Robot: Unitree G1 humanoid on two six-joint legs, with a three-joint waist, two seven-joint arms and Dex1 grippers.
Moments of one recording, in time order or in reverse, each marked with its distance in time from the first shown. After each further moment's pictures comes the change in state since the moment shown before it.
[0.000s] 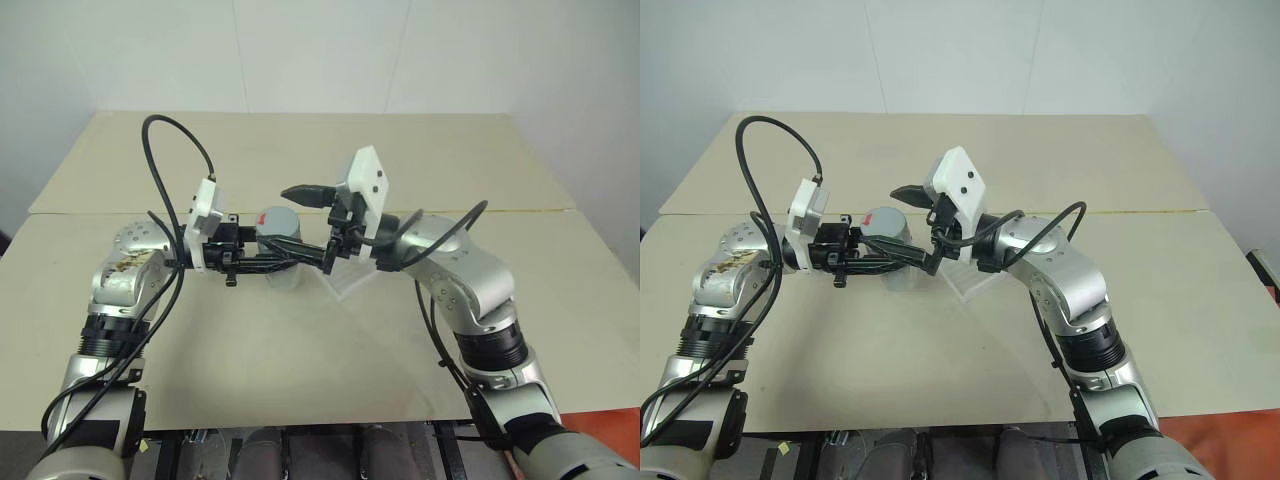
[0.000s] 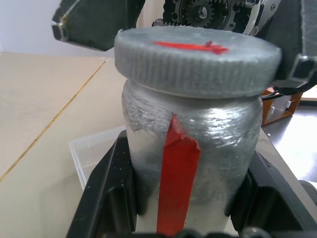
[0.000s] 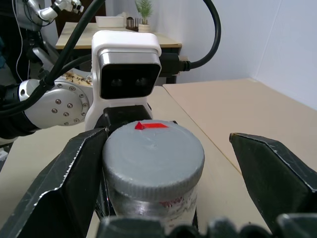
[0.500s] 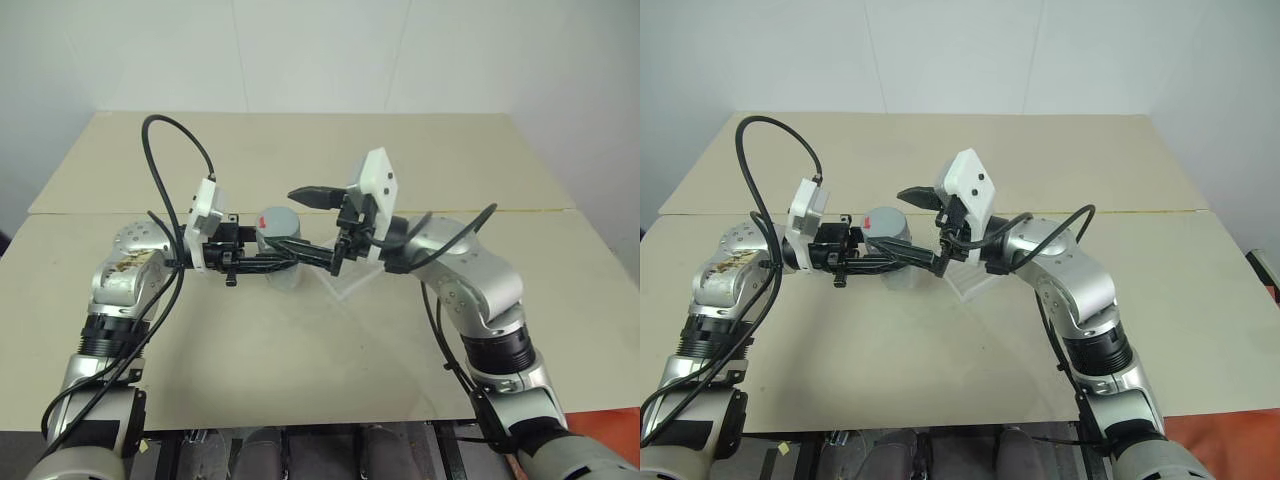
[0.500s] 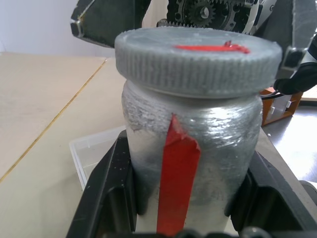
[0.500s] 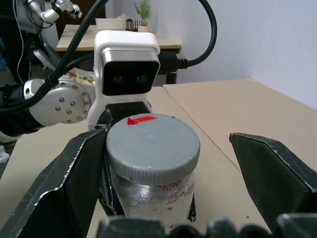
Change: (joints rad) left arm 0.000 0.000 0.000 0.000 0.000 0.000 0.000; right arm 0.020 -0.026 -0.028 -0.021 0.035 0.000 0.023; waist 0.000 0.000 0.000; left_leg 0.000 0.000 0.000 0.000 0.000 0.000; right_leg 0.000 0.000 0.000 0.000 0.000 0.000
